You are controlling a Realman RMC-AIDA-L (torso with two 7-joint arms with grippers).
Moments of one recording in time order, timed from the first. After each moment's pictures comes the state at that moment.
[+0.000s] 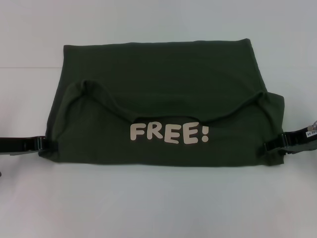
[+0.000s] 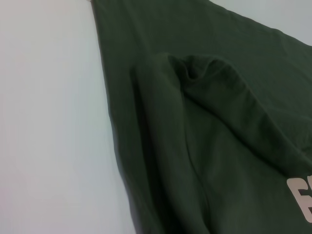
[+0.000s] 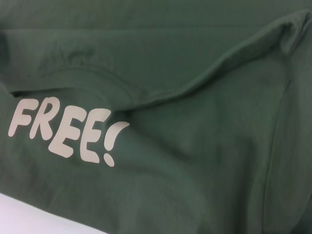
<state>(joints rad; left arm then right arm) -0.55 -1.96 0.74 0.63 2.26 1.16 -2.23 0.76 1.97 -0.77 -0.67 -2.61 -1.36 2.53</state>
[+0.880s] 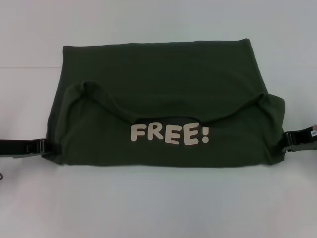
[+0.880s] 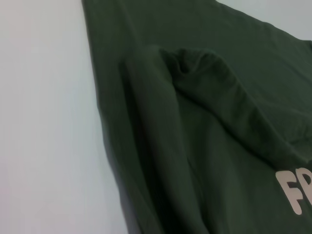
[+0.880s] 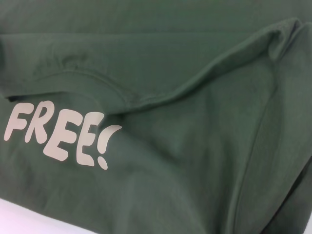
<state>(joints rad) -0.55 -1.96 0.74 0.63 2.27 1.20 -2.23 0.76 1.95 -0.77 -0.68 -2.61 -1.36 2.53</state>
